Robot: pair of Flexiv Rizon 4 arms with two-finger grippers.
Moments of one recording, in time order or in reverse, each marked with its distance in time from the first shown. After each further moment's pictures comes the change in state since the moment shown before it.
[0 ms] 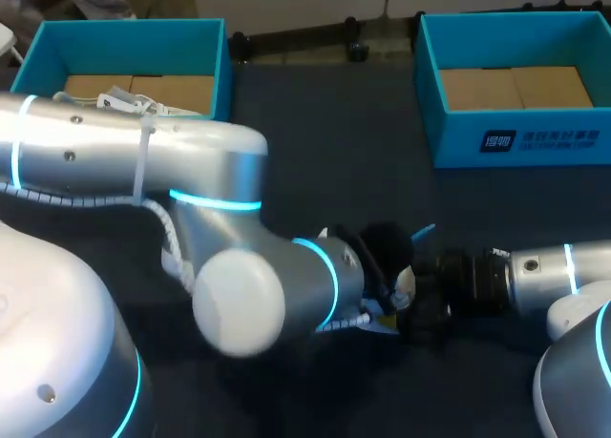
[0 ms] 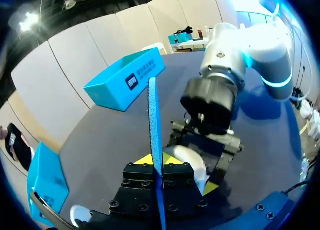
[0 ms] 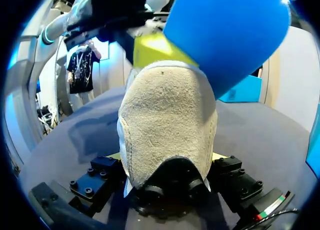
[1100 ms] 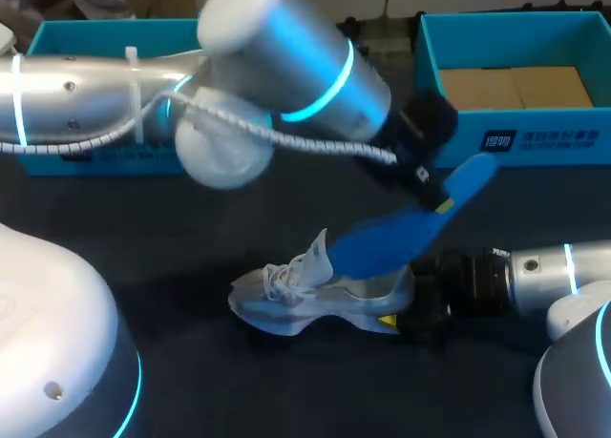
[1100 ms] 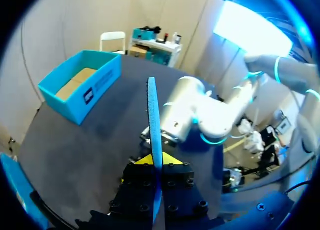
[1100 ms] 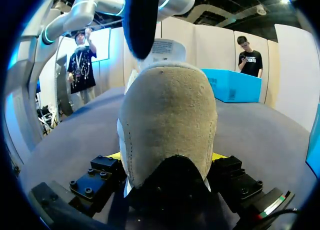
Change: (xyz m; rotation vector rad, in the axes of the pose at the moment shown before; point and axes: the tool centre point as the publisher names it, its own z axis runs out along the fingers) left arm -0.002 -0.130 -0.073 -0.121 0.612 -0.148; right arm 0.000 0.000 0.000 0.000 0.000 0.000
